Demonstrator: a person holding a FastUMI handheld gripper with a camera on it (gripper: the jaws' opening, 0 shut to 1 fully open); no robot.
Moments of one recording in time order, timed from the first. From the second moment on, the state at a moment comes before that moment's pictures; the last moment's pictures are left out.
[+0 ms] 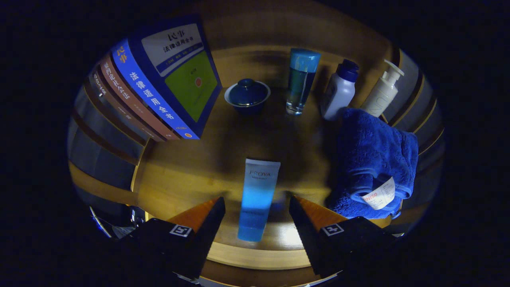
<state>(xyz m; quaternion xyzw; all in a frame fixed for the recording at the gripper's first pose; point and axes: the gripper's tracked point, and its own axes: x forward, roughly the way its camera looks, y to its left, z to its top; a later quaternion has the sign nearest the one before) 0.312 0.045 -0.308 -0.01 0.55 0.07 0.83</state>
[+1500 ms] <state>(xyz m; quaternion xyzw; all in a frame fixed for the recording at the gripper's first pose) 0.073 0.050 -0.121 0.02 0.06 0.09 0.99</state>
